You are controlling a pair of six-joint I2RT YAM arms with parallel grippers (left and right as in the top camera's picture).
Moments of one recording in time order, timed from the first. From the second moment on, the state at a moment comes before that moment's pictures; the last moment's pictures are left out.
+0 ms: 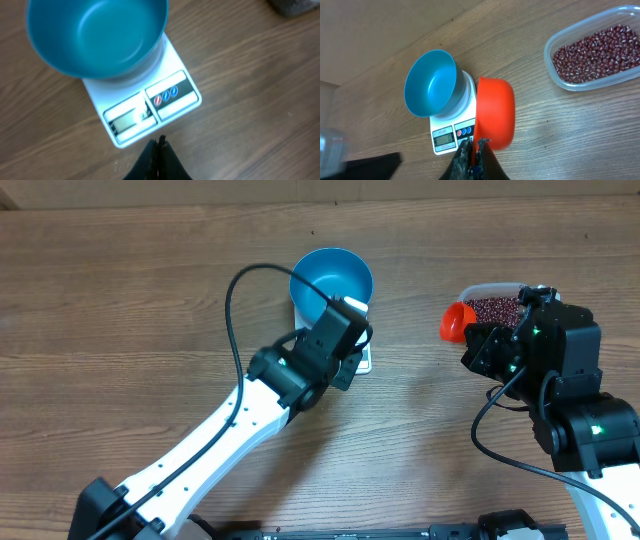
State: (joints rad) left arm -0.72 1.52 1.23 -0.66 -0.19 -0.21; right arm 0.15 1.01 1.13 -0.82 -0.12 0.56
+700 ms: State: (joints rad) left arm -0.72 1.67 0.97 -0.25 -0.21 -0.07; right arm 0.15 1.01 1.13 -0.82 -0.12 0.56
